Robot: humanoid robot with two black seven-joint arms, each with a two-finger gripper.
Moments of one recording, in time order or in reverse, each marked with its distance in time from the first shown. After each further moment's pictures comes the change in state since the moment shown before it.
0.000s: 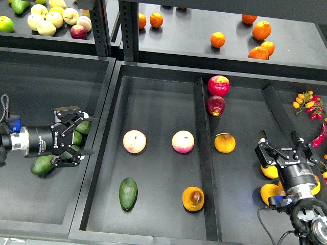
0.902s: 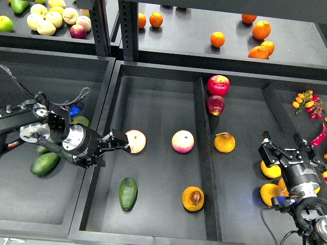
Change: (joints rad) left arm -0.421 -0.278 0.597 0.180 0.301 0.000 0.000; right arm 0.056 0.000 0.075 -0.027 -0.003 -0.105 0.003
